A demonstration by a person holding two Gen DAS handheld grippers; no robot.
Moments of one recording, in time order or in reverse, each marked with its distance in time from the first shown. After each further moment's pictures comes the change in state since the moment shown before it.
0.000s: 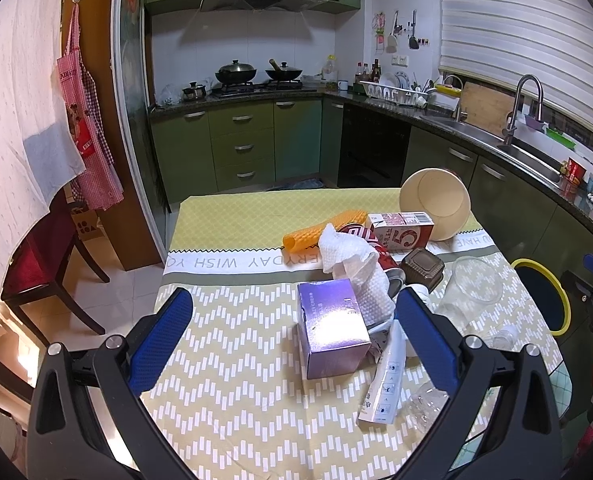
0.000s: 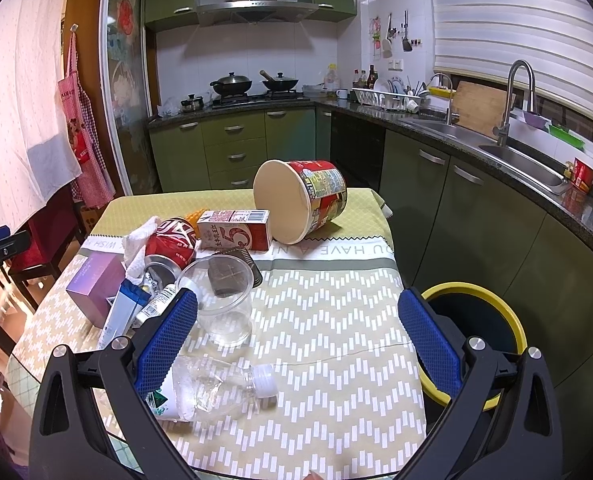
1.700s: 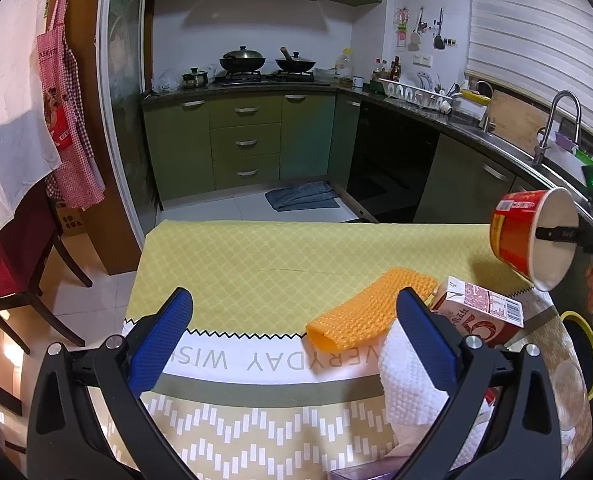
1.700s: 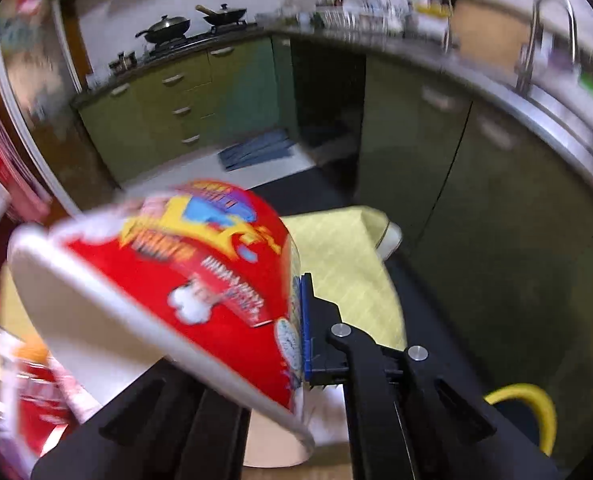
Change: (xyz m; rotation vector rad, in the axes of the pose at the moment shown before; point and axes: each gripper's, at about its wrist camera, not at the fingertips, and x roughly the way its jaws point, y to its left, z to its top) left arm 0.173 0.041 0.075 -0.049 0.028 -0.006; right arm 0.325 -0.111 0.164 0.166 0.322 -0.042
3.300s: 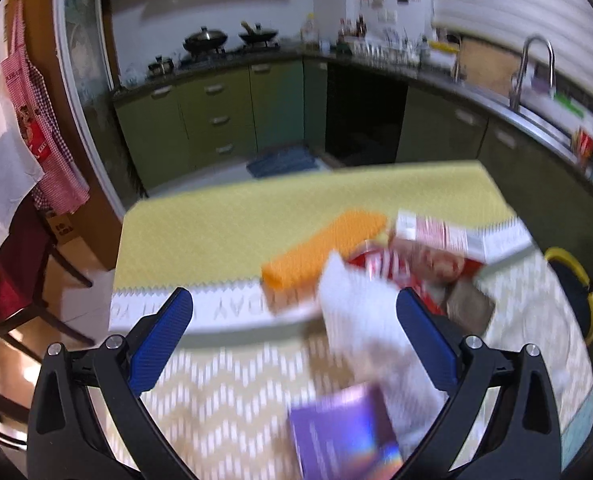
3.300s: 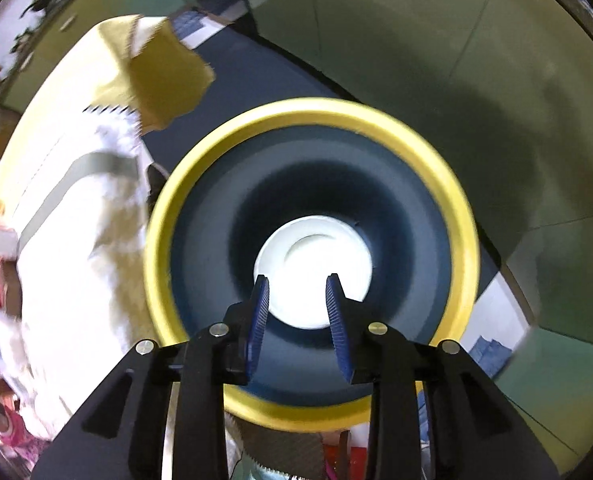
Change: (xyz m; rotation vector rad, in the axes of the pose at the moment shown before) left arm -0.028 -0.048 -0.025 0.148 0.162 -0.029; right arm -0.062 -0.247 -0.135 0.259 0.490 -0.080
